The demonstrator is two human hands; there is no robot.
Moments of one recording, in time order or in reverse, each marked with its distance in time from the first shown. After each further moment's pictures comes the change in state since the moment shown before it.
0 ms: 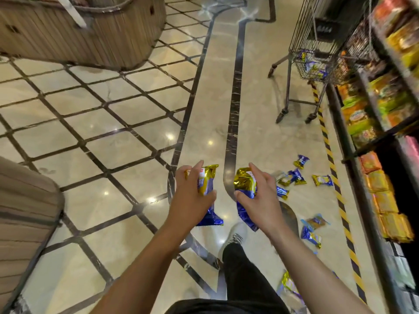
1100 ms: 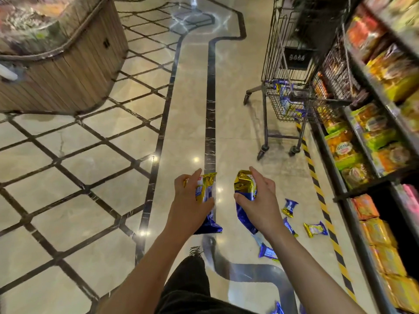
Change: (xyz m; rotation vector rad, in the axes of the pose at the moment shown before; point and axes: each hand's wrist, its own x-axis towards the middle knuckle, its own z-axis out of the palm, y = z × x) left_hand 0.443 0.170 0.104 0.060 -0.100 0.053; right_hand 0.447 0.007 -0.145 0.081 0.118 0.133
